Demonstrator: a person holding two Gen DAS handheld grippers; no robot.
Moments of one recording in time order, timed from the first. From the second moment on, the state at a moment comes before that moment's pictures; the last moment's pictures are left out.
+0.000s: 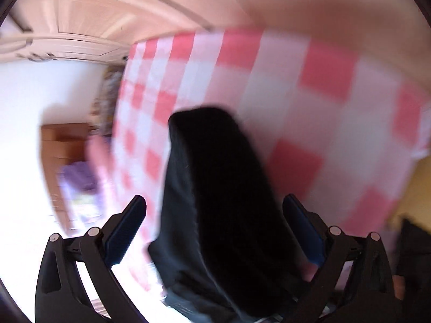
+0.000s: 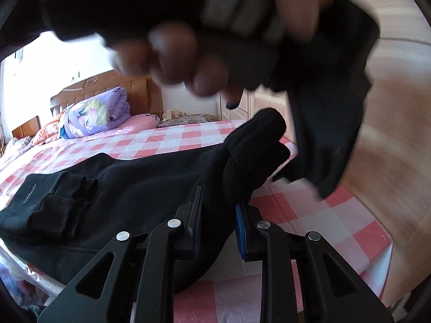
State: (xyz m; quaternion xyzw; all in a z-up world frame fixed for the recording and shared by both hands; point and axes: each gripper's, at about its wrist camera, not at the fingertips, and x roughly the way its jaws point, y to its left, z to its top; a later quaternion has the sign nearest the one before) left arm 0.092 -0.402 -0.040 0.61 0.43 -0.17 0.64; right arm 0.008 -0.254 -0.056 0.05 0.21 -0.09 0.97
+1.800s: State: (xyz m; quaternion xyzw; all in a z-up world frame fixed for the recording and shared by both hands) left arm 0.083 0.256 -0.065 -0.28 0.44 -0.22 0.82; right arm 0.034 -0.099 -0.090 -0.08 0.29 0.05 0.95
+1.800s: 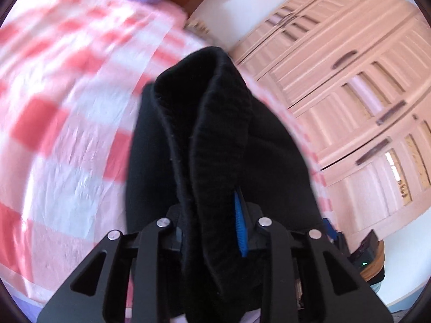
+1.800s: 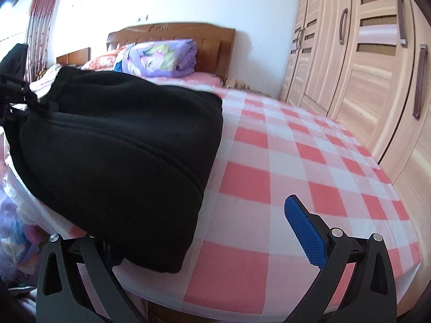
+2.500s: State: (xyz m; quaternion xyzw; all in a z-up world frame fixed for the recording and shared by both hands) left arm 0.048 0.230 -0.032 -0.20 0.42 -0.18 0.87; right arm -0.009 -0.129 -0.077 -0.05 0.26 0.10 0.96
